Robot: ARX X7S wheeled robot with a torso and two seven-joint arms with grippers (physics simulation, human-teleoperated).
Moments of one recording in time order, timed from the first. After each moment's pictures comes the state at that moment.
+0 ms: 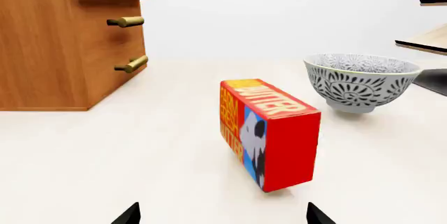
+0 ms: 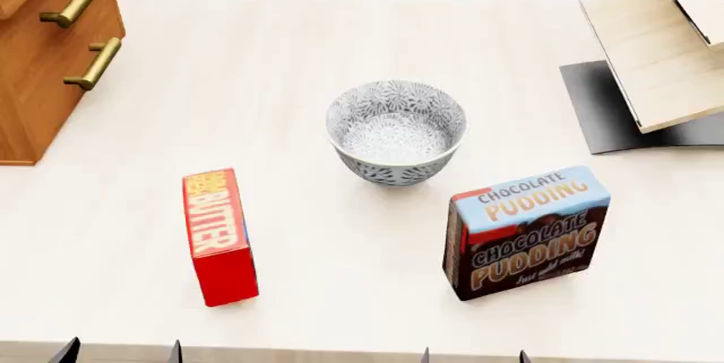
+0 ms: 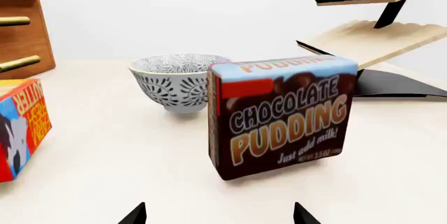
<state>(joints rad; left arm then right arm) 0.00 0.00 0.00 0.00 0.00 0.00 0.00 0.00 0.00 0.00 0.00 0.00 0.00 0.00</state>
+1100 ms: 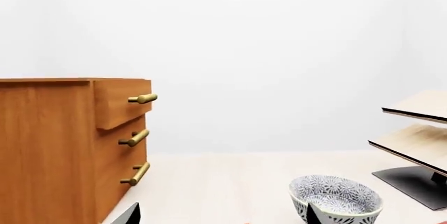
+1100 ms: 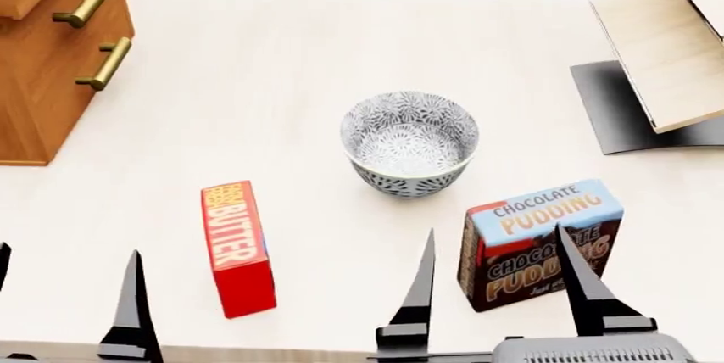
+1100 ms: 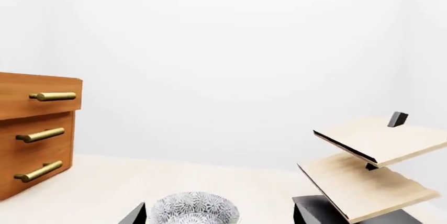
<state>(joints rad) 0.02 -0.11 0.12 0.67 -0.07 -0.36 -0.13 0.06 0.14 -0.08 -0.62 0.04 0.36 0.09</state>
